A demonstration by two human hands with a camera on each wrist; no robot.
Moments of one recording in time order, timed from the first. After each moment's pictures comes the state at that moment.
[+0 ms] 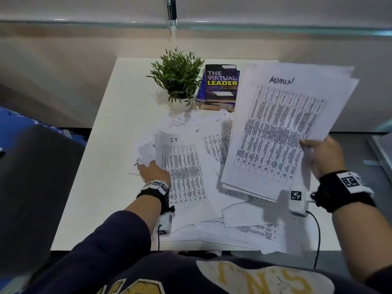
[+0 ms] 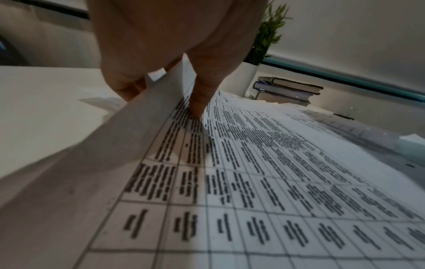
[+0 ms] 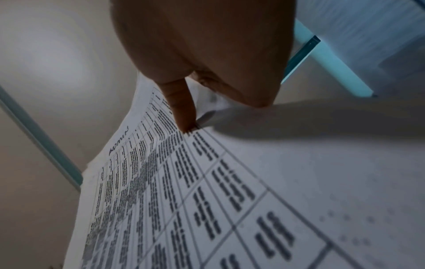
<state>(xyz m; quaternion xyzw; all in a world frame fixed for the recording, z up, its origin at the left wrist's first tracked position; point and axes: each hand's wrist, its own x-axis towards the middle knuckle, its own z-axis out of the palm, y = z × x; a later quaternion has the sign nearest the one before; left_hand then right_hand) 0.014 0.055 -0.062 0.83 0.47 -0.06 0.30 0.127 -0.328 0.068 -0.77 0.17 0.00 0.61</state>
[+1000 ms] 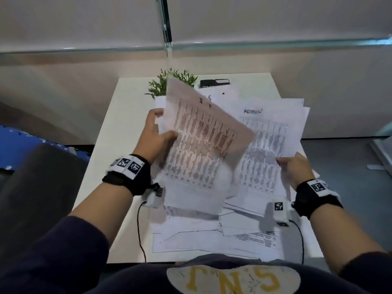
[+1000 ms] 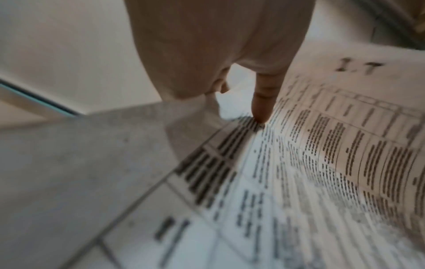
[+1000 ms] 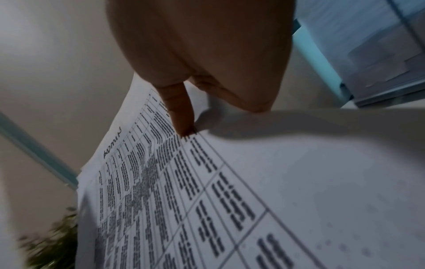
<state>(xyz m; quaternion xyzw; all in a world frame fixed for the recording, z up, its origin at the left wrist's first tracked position) 0.047 0.053 0.121 0.75 0.14 0.05 0.64 0.108 -0.305 0.052 -0.74 0.23 0.09 0.62</state>
